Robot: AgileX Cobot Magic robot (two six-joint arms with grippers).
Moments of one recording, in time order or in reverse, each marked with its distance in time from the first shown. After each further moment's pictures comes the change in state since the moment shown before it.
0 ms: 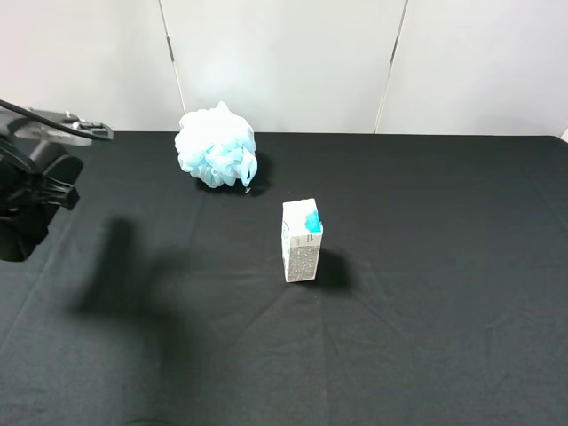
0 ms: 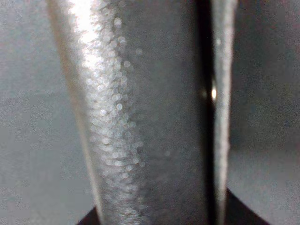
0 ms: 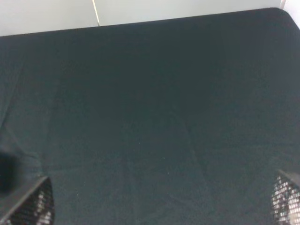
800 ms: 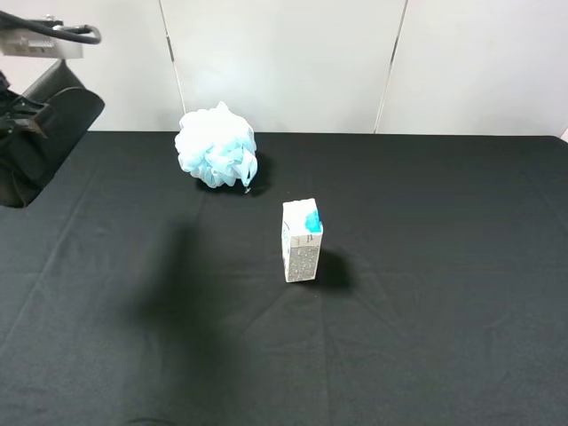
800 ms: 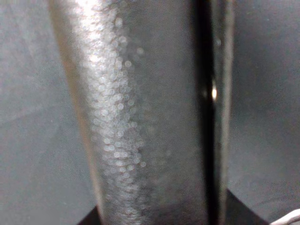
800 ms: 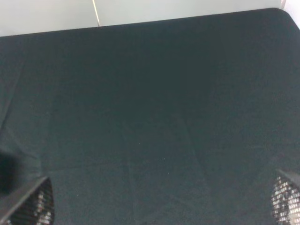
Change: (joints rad) left arm -0.032 -0.110 -0.229 -0.196 0.241 0.228; right arm 0.000 0.000 0.000 0.000 0.000 0.000
